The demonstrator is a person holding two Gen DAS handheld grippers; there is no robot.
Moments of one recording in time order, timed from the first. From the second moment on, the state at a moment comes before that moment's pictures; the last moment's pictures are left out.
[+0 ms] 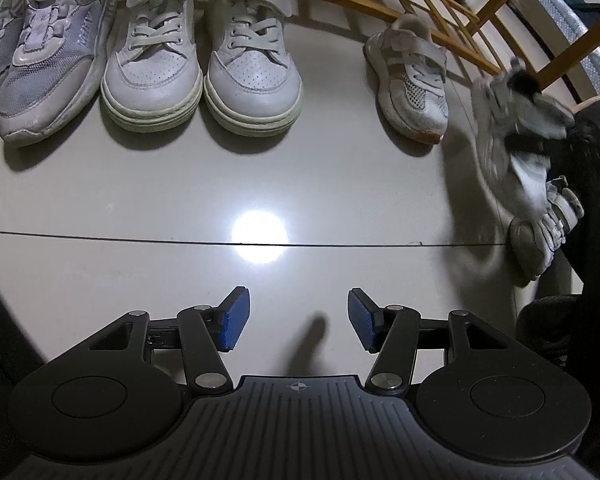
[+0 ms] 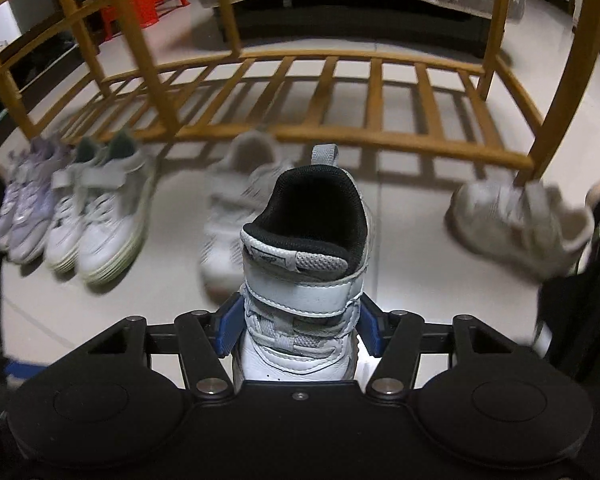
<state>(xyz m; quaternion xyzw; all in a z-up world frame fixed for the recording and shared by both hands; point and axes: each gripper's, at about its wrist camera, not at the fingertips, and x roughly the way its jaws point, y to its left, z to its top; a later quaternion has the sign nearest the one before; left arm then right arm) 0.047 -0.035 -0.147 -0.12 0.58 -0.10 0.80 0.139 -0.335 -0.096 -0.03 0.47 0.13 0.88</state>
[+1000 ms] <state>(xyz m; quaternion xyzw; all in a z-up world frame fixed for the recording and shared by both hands) 0.052 -0.039 -0.156 -0.11 0.59 -0.10 0.79 0.204 -0.330 -0.133 -0.05 0.41 0.15 0.90</state>
